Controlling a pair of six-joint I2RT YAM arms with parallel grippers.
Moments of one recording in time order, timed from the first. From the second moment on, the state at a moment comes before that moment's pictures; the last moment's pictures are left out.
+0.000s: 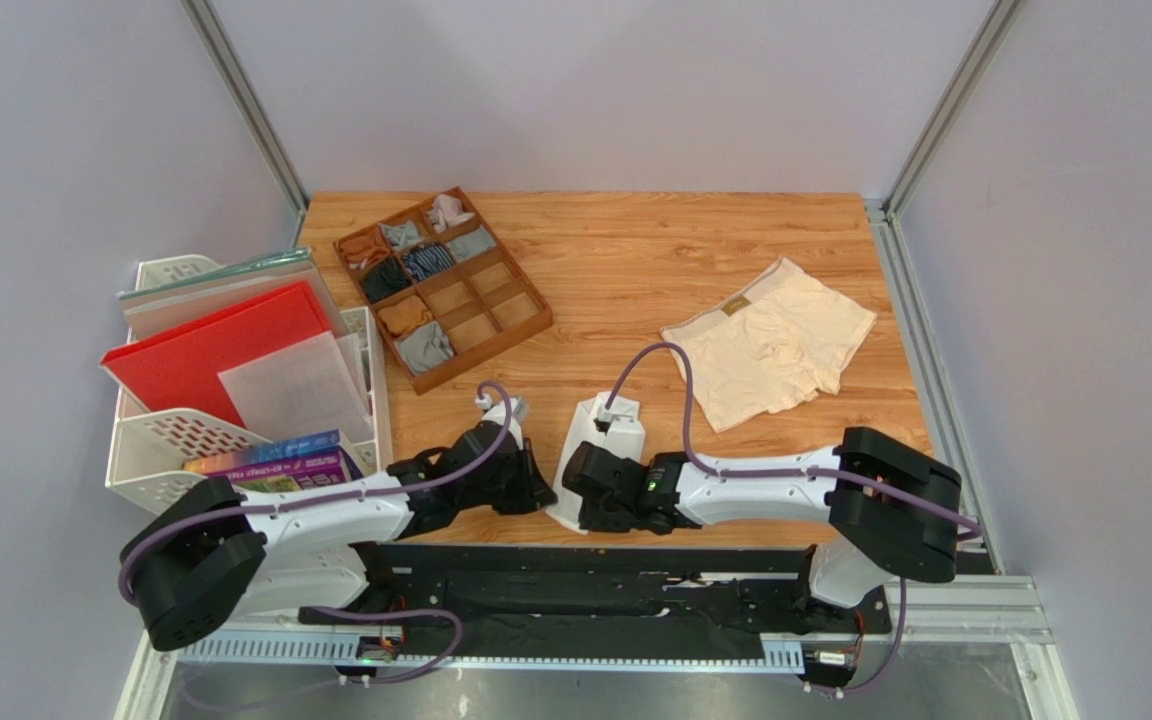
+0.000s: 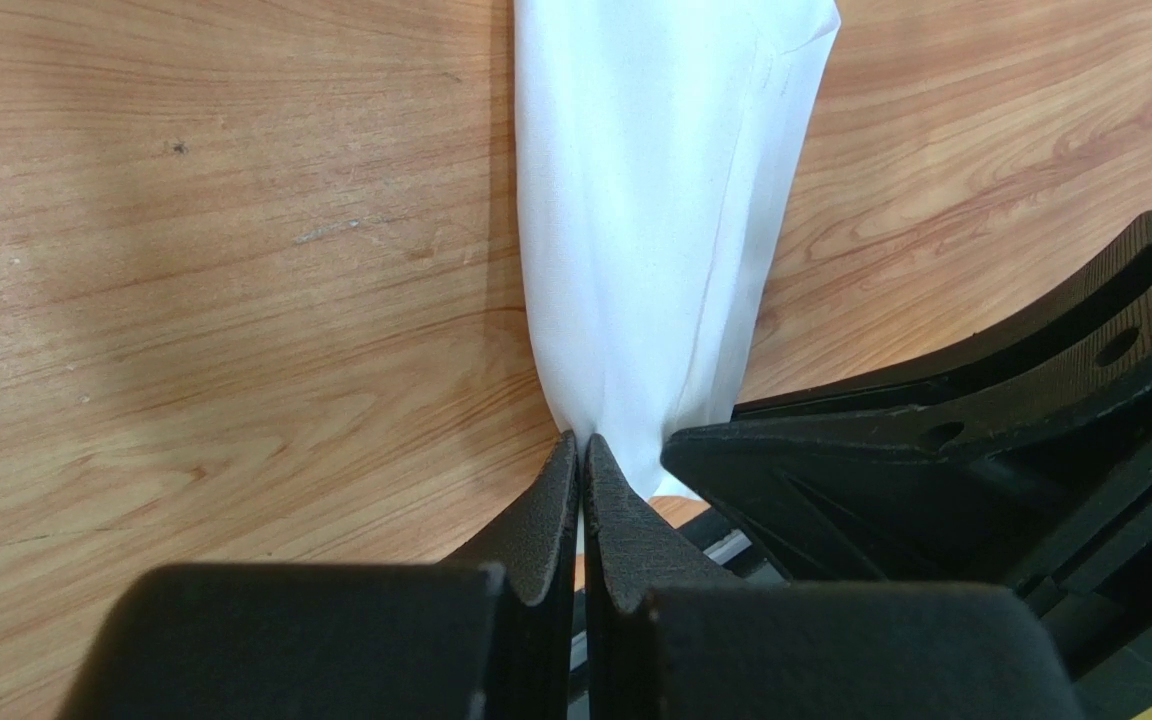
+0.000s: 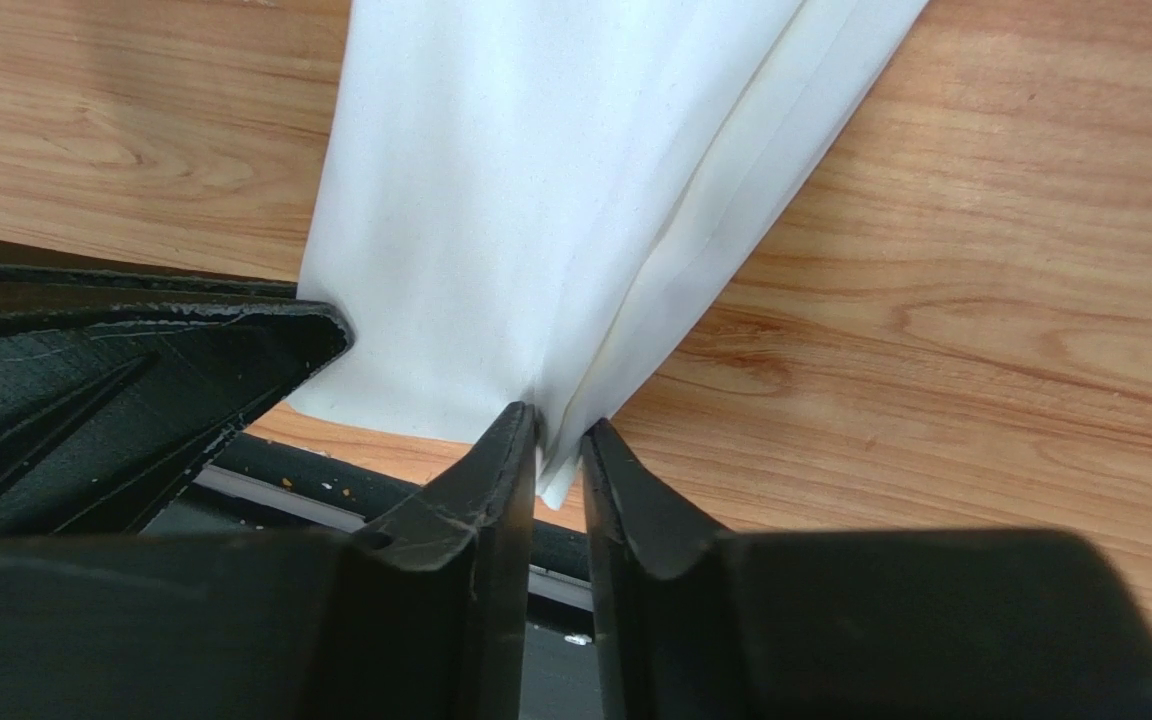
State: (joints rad) left arm -0.92 1.13 0.34 0.04 0.02 -0.92; right arm 1.23 1.56 0.79 -0.32 0.24 1.18
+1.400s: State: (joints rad) left arm -0.93 1.16 0.39 0.12 0.08 -0.59; right arm 1.02 1.31 0.71 -0.52 0.12 0.98
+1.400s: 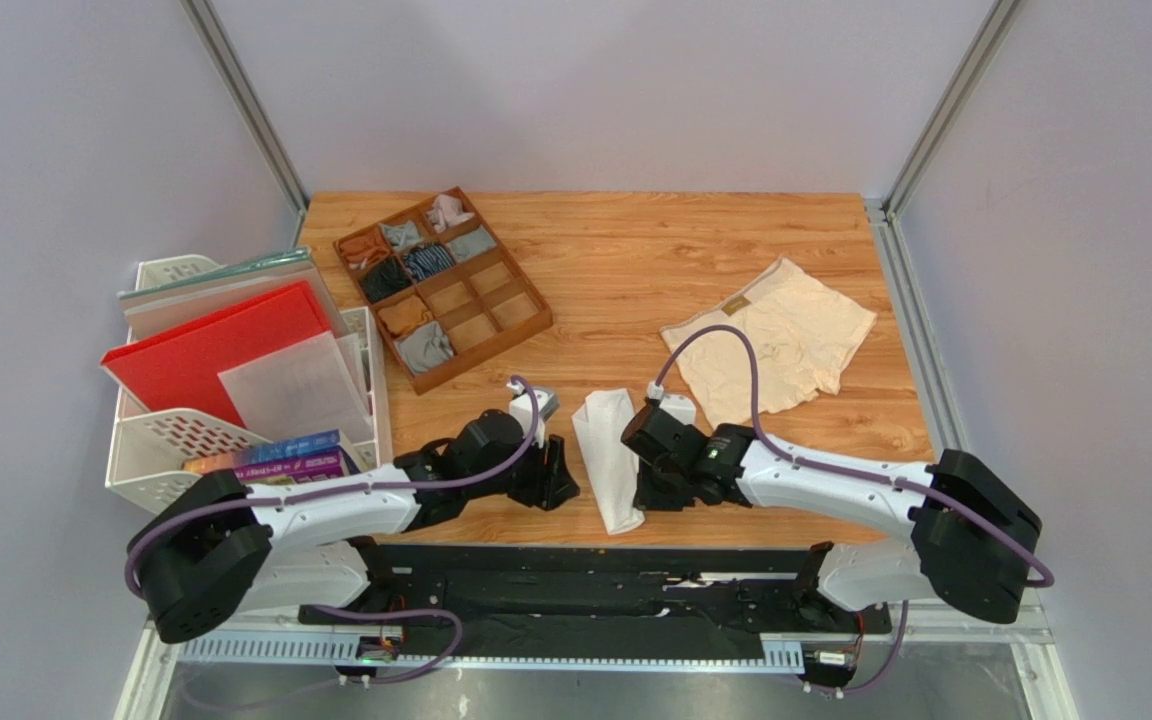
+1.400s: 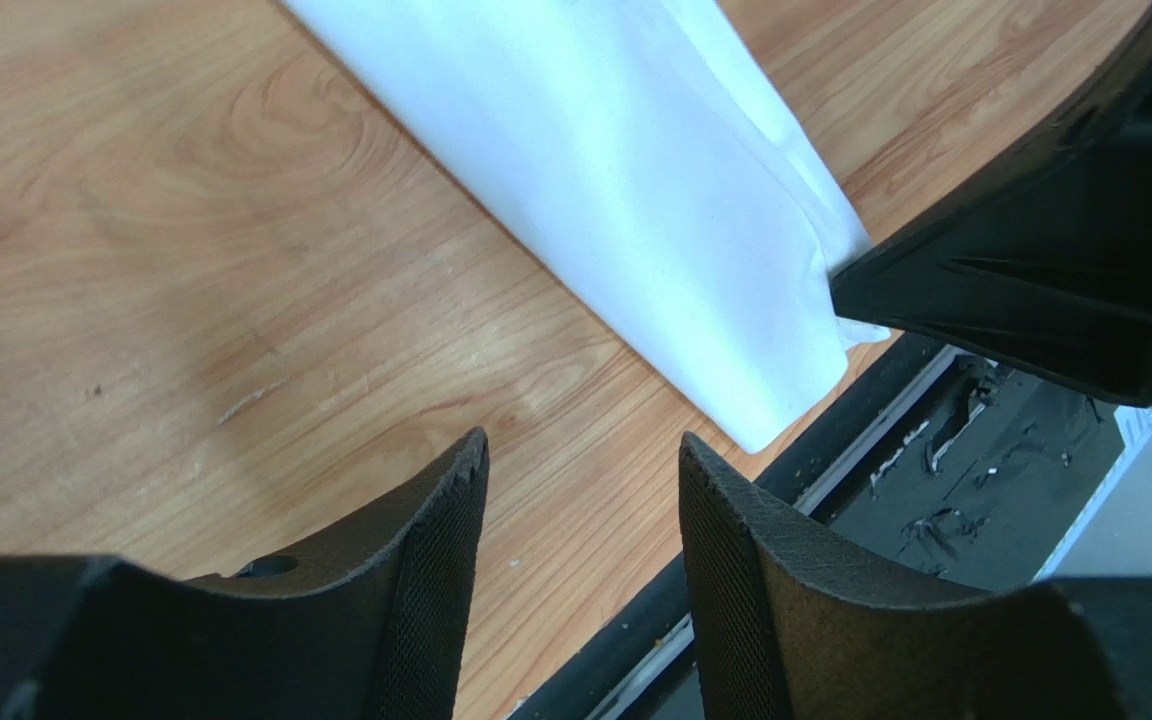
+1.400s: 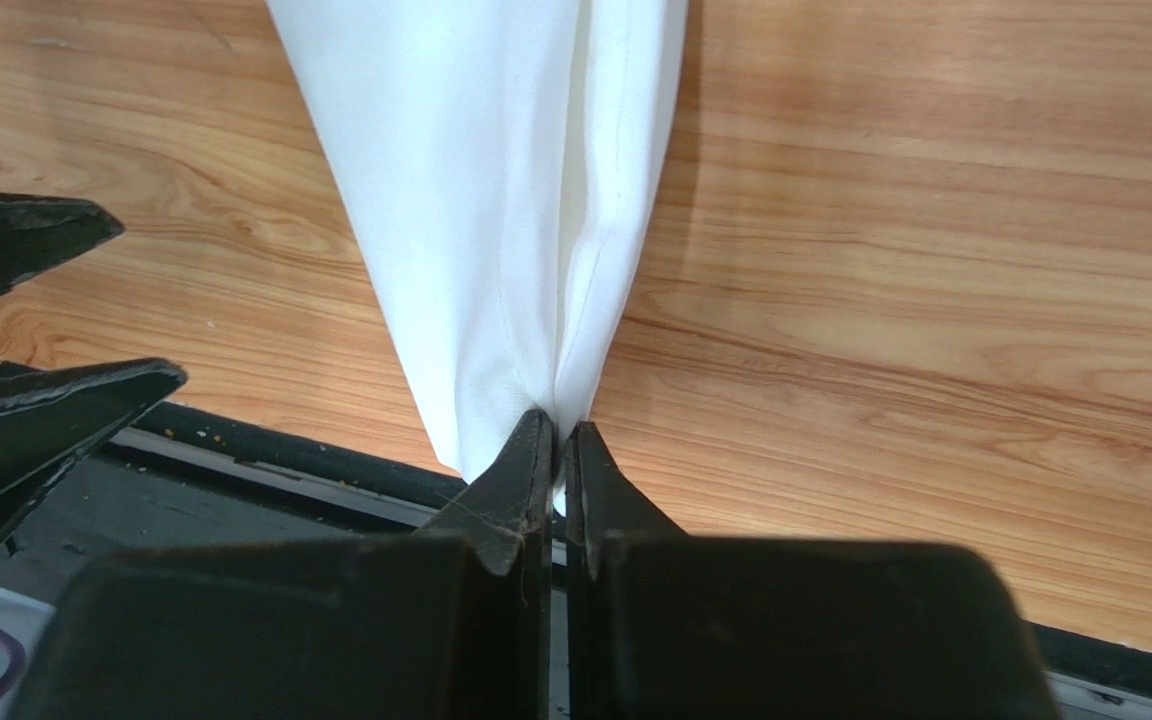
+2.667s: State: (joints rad) left arm -1.14 1.46 0.53 0.41 -0.03 -0.63; right arm 0.93 1.21 0.63 -0.57 0.03 0.91
